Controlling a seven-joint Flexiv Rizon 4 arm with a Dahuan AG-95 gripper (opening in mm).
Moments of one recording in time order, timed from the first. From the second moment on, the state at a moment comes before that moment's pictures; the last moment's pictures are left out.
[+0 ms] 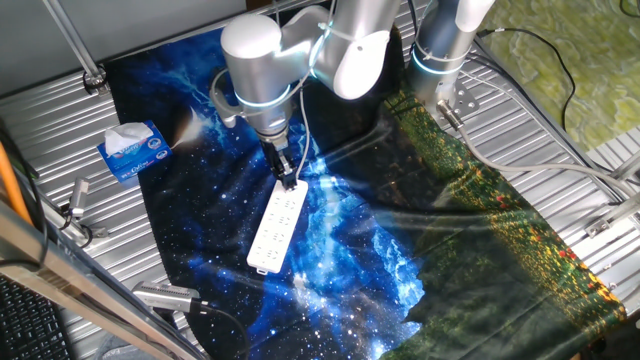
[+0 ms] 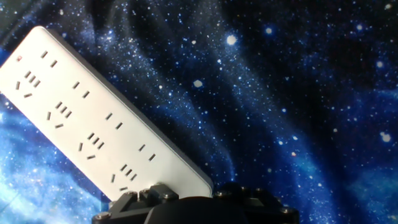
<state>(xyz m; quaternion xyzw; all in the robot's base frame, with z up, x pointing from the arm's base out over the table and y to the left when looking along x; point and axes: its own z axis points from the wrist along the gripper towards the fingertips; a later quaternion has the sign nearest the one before) 0.455 0.068 0.024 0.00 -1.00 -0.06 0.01</state>
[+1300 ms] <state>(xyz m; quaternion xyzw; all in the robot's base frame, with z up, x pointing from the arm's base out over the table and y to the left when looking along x) 0.459 0.063 0.028 -0.05 -1.00 -0.05 0.03</state>
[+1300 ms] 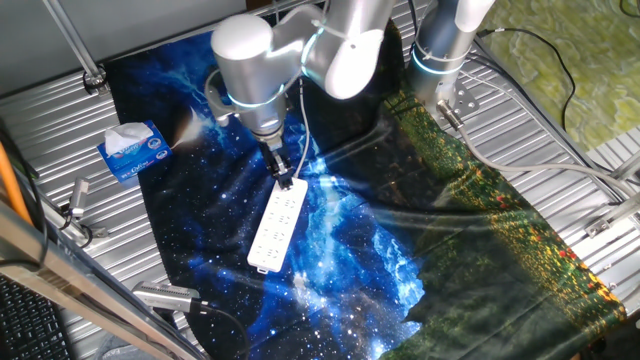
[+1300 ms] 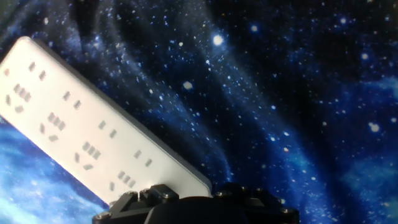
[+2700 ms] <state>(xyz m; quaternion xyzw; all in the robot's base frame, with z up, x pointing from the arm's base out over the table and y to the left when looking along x) 0.462 0.052 0.087 0.00 -1.00 -0.04 0.02</state>
